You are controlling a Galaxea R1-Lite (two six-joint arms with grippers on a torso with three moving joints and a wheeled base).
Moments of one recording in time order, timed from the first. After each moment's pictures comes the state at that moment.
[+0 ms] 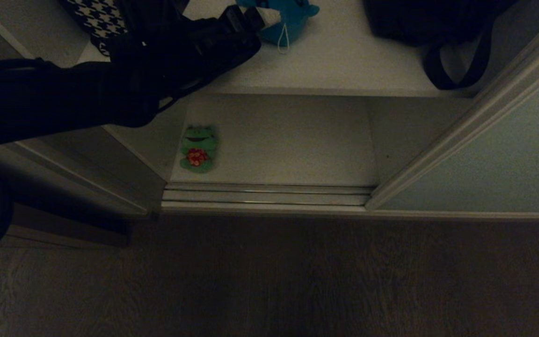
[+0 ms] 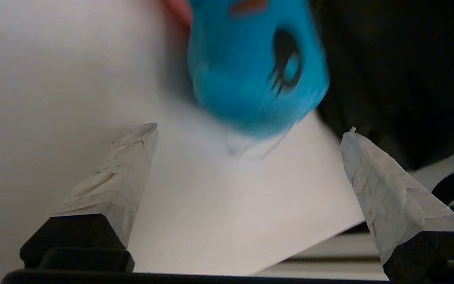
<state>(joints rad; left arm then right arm) -0.44 2.01 -1.93 -0.37 -0.19 -0.53 0.00 0.00 0.00 0.00 0.00 -0.01</state>
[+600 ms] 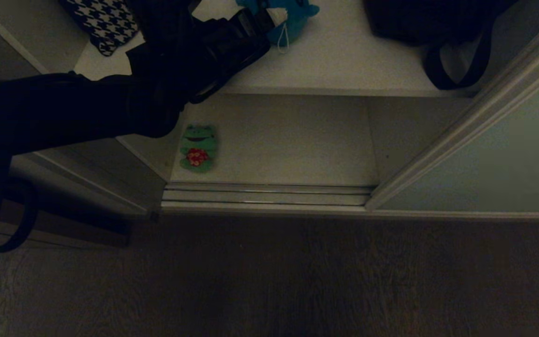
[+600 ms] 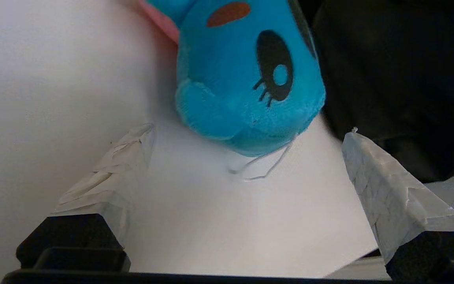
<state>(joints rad) -0.47 2.05 -1.94 -0.49 -0.10 -0.43 0.00 0.00 0.00 0.00 0.01 -0.01</state>
